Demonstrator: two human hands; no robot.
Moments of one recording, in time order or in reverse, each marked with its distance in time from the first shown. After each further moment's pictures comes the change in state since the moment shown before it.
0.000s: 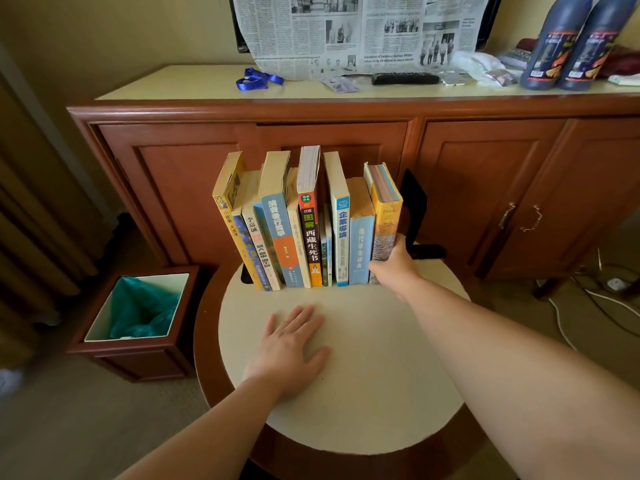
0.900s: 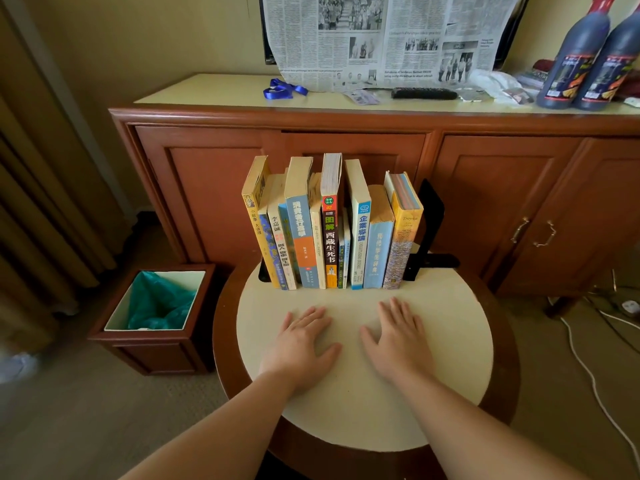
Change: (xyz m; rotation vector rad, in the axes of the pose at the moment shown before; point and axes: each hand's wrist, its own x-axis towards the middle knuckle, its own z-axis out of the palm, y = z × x) left_hand -0.006 0.003 -0.005 -0.157 0.104 -0.048; right_hand -0.109 0.064 0.044 -0.818 -0.010 -0.226
